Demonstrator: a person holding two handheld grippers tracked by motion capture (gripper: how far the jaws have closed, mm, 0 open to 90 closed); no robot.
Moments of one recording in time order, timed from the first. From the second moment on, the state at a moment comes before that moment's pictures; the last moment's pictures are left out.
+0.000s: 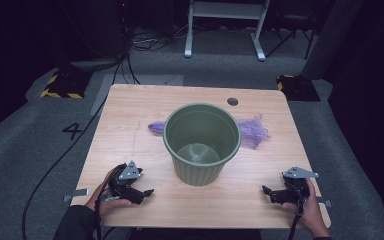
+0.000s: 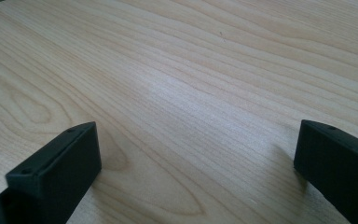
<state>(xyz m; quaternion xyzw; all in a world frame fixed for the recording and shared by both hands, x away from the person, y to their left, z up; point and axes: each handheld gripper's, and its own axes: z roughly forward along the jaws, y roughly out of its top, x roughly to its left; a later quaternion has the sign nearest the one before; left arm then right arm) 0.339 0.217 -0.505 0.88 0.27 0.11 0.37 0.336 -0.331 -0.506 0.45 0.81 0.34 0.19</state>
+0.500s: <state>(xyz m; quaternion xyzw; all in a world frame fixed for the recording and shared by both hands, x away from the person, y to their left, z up) 0.339 0.216 -0.505 0.88 0.28 0.11 0.37 0.337 -0.331 -0.505 0.44 0.81 0.34 0.19</state>
